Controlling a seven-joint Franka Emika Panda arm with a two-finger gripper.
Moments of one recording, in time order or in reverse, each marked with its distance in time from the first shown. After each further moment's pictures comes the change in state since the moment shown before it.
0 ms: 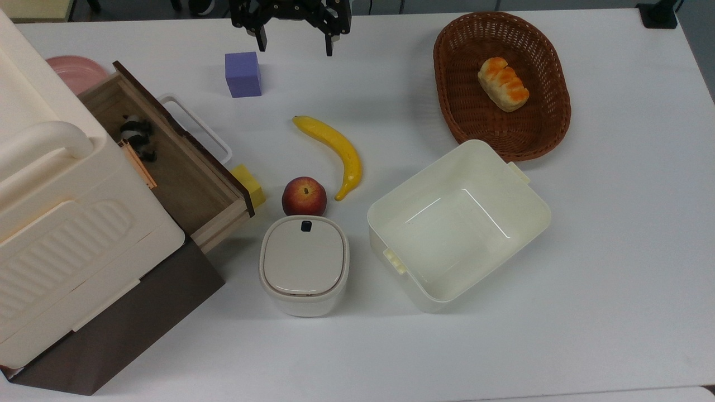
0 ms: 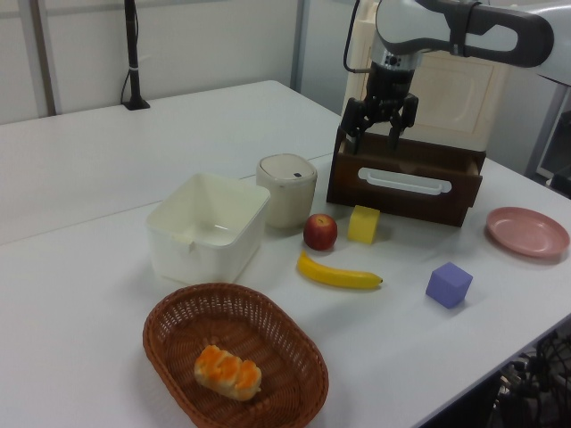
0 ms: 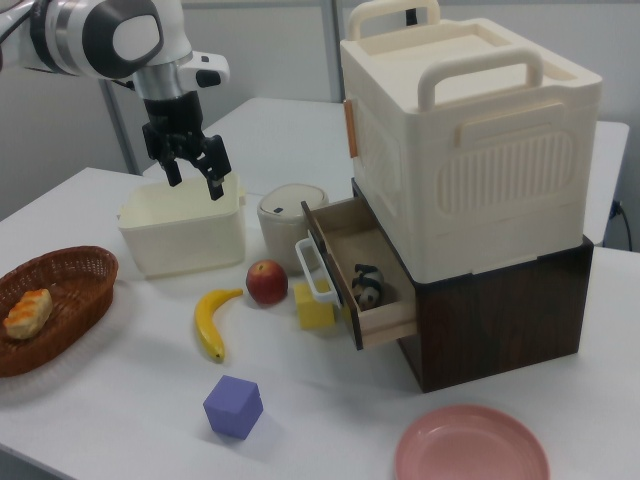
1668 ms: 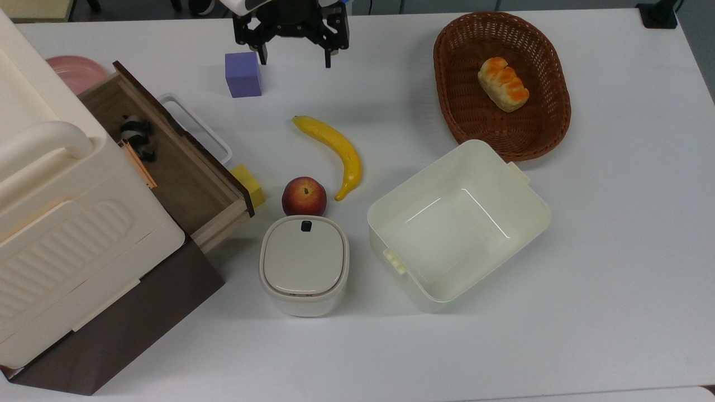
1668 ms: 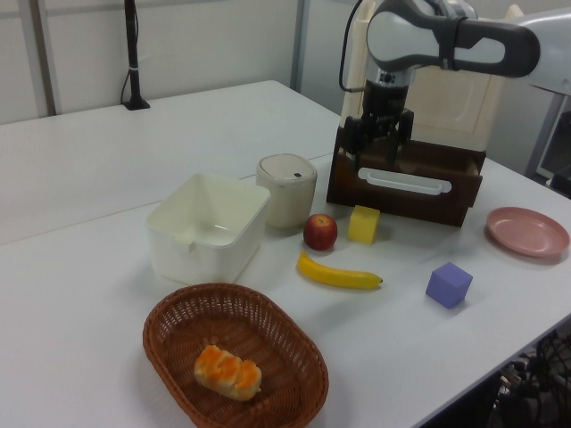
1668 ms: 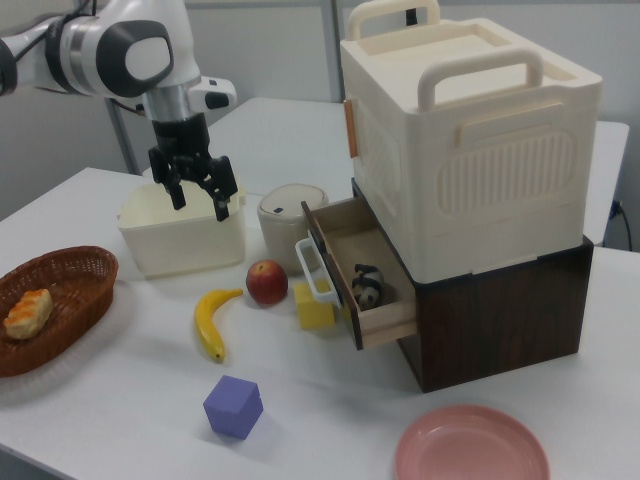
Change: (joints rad) arm 0.001 0.029 0.003 -0.039 -0.032 -0.001 -0.044
